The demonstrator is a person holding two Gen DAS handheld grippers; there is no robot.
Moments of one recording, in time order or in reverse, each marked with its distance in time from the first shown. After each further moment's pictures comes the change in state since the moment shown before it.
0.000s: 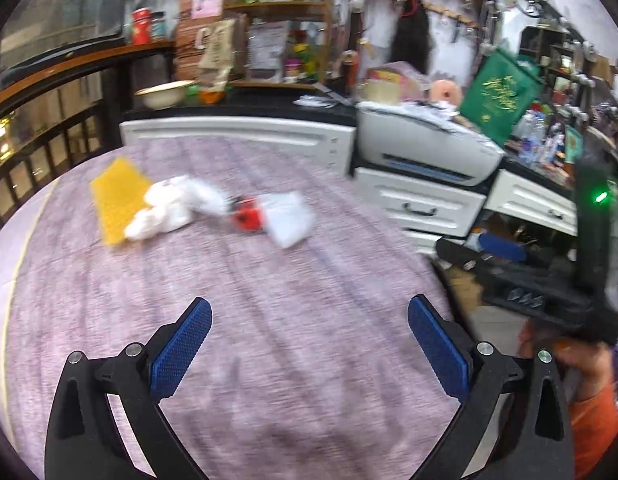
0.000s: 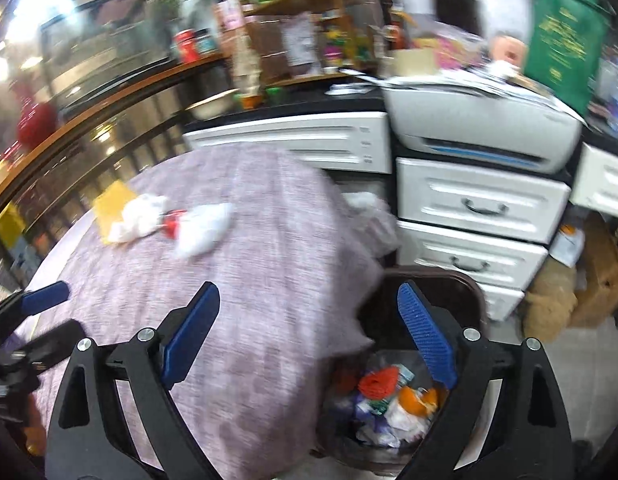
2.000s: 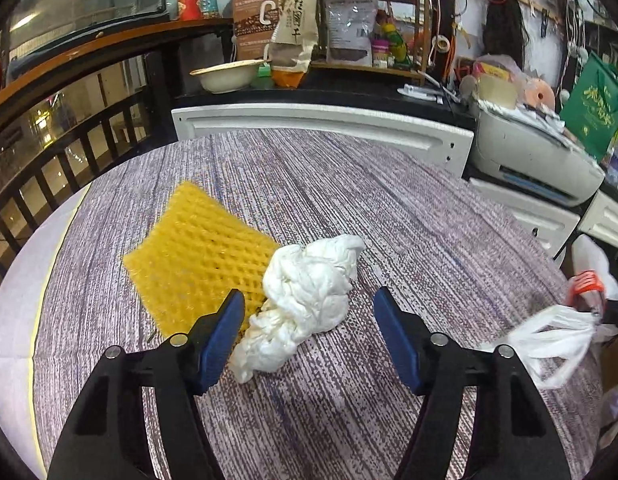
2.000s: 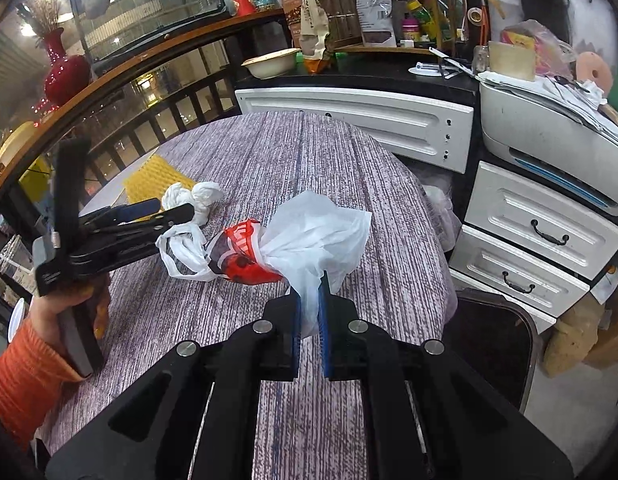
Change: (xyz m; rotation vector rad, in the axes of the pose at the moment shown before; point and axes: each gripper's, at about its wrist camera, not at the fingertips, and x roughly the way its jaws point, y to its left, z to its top) left arm 0.105 0.113 0.069 -0.018 0.060 0.189; right arm 0.055 0.055 0.049 -0.107 0.164 0.127
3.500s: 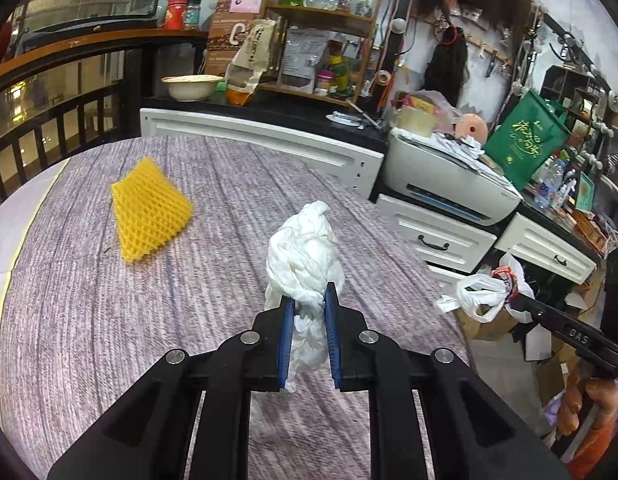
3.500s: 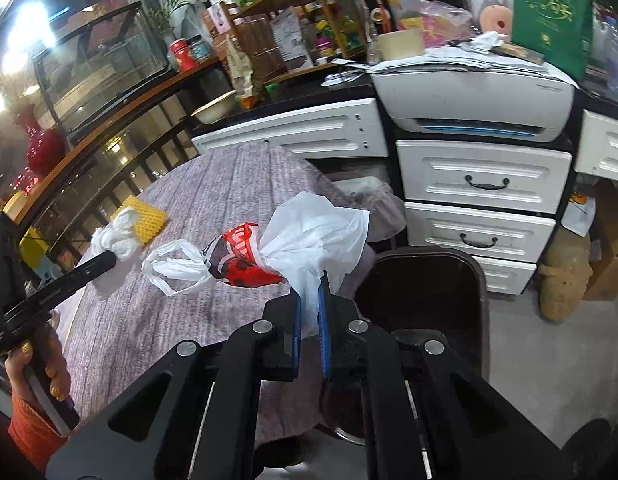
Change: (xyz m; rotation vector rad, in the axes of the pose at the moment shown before) left arm -0.105 -0.060 -0.044 -0.104 -0.088 -0.227; right arm -0.086 -0.088 -0.071 0.230 -0.127 -0.054
